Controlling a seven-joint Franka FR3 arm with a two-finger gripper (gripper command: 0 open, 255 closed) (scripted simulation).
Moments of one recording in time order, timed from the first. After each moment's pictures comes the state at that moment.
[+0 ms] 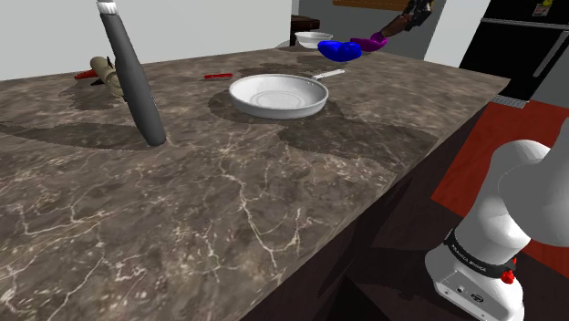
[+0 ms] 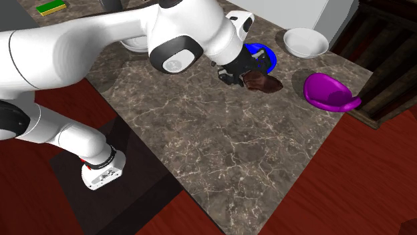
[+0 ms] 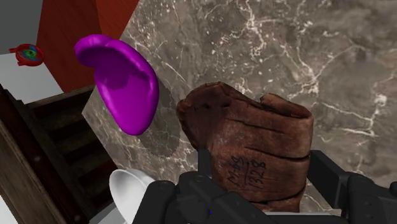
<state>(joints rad) 0.44 -0.21 -0.98 -1.75 -0.11 2.27 -1.42</state>
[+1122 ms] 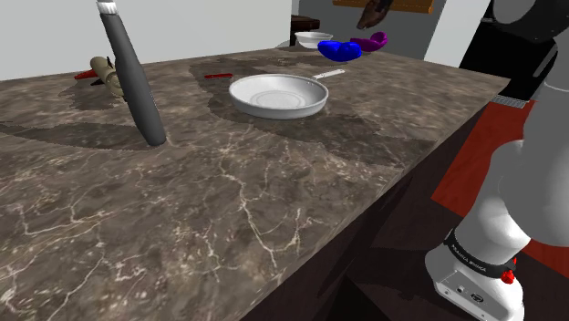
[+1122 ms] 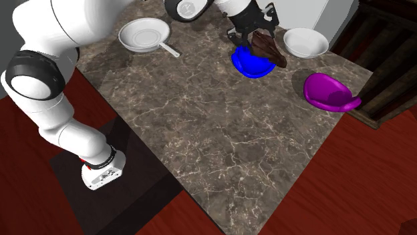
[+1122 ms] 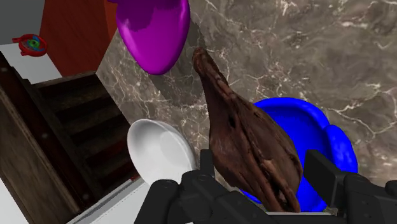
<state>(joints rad) 0.45 0.18 -1.03 -1.36 0.23 2.09 -1.45</state>
